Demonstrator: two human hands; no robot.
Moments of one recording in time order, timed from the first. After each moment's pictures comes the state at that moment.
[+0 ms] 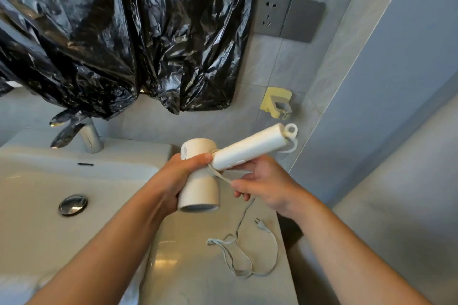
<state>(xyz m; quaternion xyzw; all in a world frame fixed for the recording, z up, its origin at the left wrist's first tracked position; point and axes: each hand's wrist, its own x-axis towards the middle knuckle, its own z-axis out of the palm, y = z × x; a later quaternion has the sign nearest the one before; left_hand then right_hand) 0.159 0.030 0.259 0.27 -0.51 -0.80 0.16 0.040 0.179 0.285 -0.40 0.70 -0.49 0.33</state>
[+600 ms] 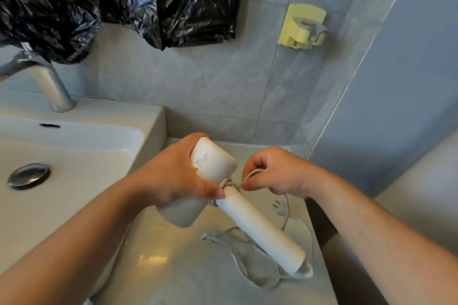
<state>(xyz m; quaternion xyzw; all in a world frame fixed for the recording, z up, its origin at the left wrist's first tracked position) 0.125 0.031 0.113 0.23 -0.86 -0.45 0.11 -0.046 0.176 0.118 -0.44 0.77 -0.30 0.35</state>
